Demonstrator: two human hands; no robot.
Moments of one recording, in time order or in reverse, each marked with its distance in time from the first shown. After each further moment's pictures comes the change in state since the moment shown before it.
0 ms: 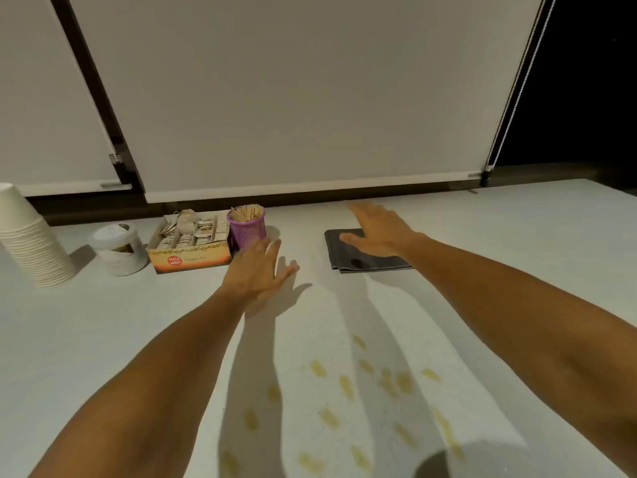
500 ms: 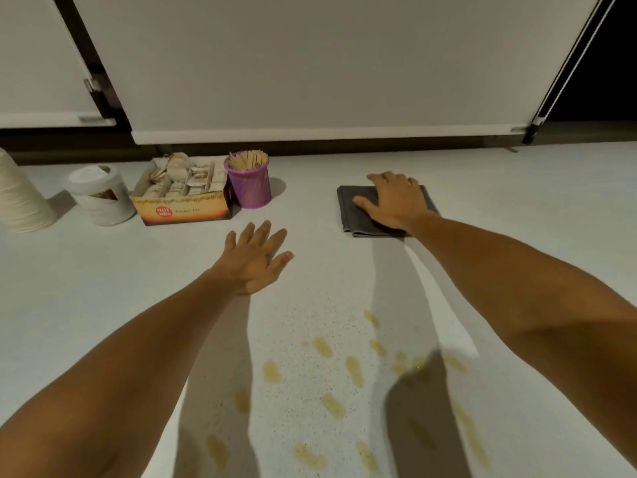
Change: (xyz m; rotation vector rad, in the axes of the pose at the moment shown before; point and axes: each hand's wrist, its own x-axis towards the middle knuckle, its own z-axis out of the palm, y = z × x) left_hand -0.006 -0.034 0.069 0.024 -0.226 0.007; right_hand 0.053 0.042 0.087 -0.116 0.022 0.117
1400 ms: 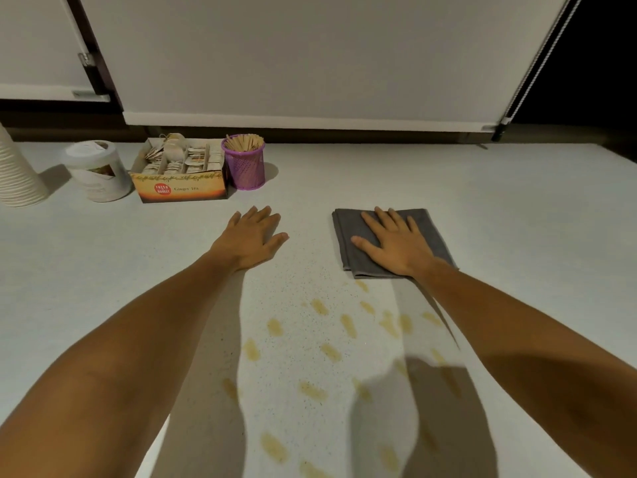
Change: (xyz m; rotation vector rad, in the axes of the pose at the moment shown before) left_hand -0.017 -0.002 -0.001 -0.117 0.085 0.100; right_hand -0.136 -0.019 0.014 0.067 -0.199 0.021
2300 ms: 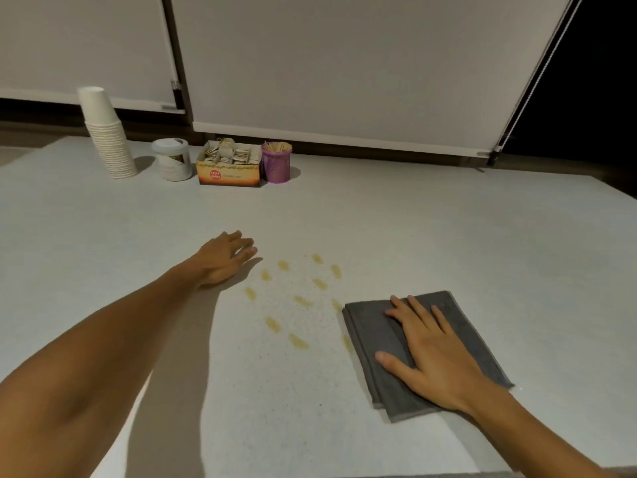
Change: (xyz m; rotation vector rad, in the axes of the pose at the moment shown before) left_hand -0.192 0.021 -0.011 -0.145 -0.042 -0.247; right_hand -0.316 -0.021 -0.006 0.127 0.008 -0.233
